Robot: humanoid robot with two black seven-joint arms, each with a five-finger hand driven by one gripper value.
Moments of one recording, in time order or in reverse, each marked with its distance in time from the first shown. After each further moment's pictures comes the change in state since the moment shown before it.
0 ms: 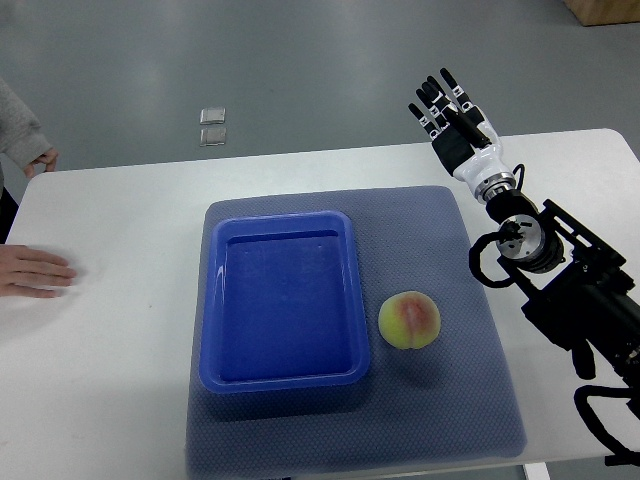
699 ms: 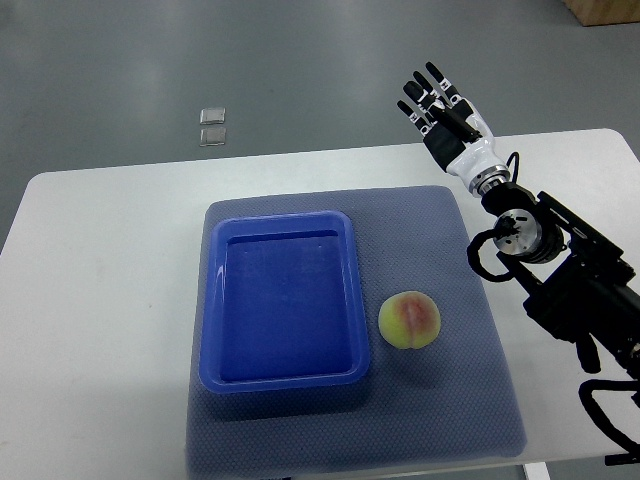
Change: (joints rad) left arm 0.002 0.000 0.000 0.000 0.000 0.003 0.000; right arm 0.040 -0.039 -0.085 0.056 -0.110 -0.007 -0.014
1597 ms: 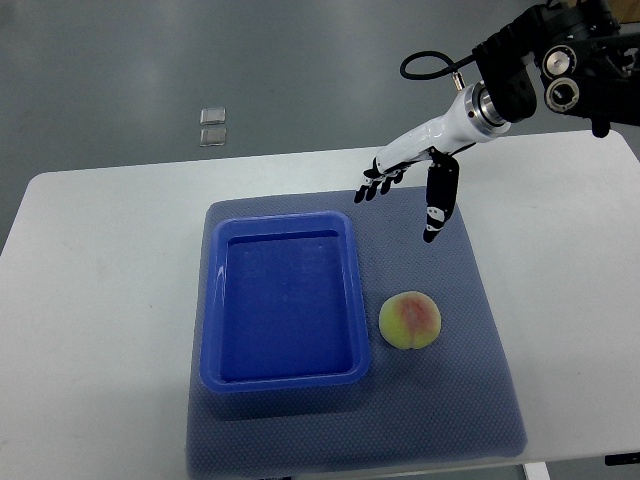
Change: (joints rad) left arm -0.001 0.000 0.009 -0.008 0.000 -0.004 0.000; right arm 1.043 -0.458 -1.311 0.586 -0.591 0.402 -0.329
